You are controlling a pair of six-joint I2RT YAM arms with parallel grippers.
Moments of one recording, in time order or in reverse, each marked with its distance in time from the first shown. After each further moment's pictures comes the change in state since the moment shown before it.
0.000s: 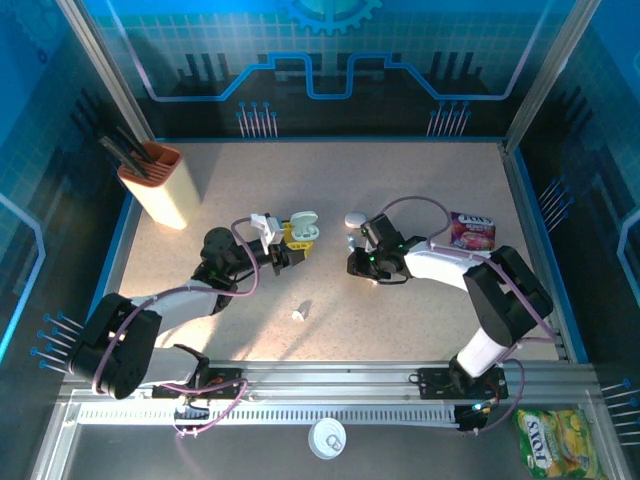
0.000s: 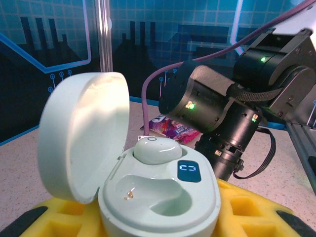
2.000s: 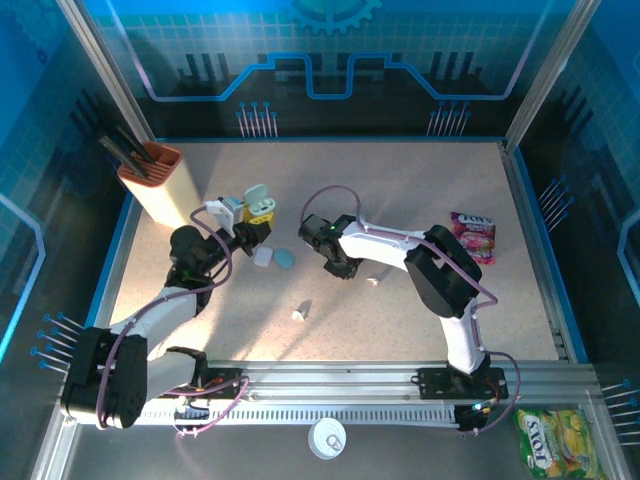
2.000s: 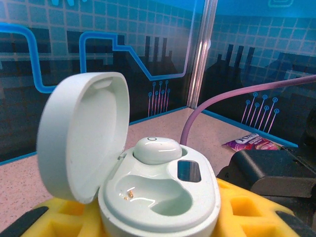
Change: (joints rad) left arm 0.241 -0.165 -0.026 -0.105 -0.150 -0.086; right arm 0.249 0.402 0.590 -0.663 0.581 -0.743
